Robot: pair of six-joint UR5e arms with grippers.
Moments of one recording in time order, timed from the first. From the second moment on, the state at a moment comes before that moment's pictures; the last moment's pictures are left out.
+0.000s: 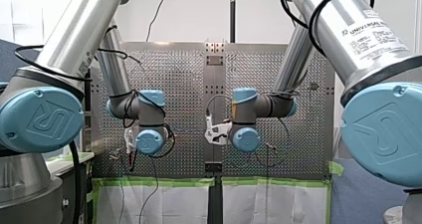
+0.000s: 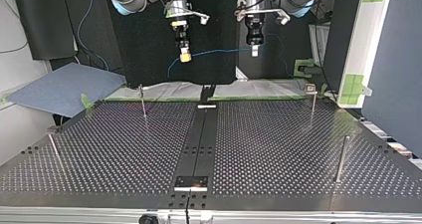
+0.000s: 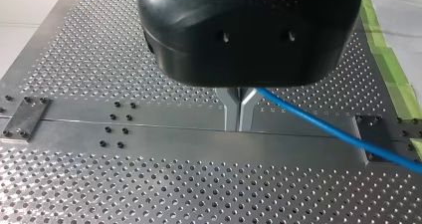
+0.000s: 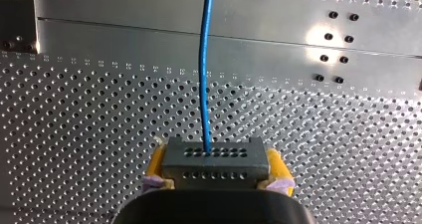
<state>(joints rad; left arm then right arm) -0.55 -1.99 -2.39 -1.89 -2.15 -1.63 2.37 -1.00 2.02 -1.04 1.83 1.47</state>
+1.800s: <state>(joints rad) -0.55 -1.99 -2.39 -1.89 -2.15 -1.63 2.37 -1.00 2.02 -1.04 1.83 1.47</state>
